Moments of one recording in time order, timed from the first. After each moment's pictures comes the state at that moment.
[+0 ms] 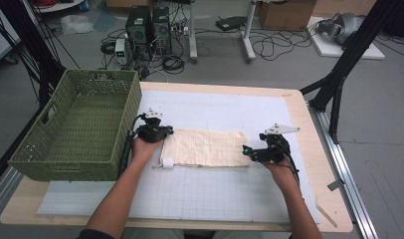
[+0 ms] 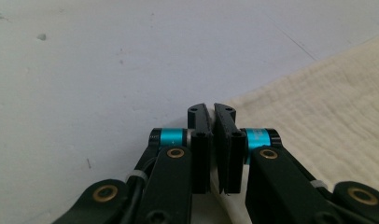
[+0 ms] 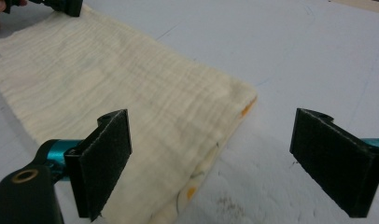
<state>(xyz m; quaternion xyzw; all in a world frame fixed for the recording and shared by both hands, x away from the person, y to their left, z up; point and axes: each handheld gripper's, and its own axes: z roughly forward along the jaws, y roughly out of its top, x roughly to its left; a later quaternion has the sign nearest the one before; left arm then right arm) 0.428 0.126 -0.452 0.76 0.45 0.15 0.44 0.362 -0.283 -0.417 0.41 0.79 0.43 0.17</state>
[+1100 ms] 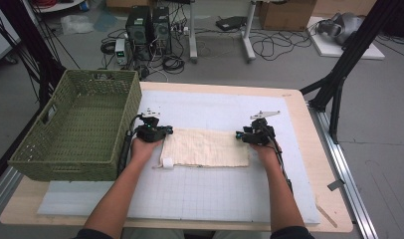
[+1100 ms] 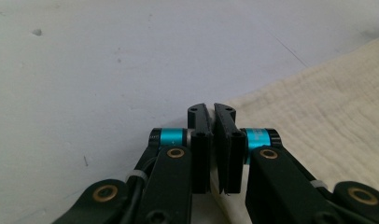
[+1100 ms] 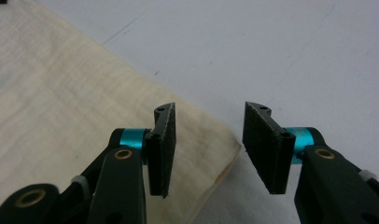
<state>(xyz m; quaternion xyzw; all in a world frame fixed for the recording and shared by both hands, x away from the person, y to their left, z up) 0.429 0.131 -0.453 0.75 0.46 0.13 0.45 0.431 -0.263 -0.442 0.42 0.81 0.38 0.15</state>
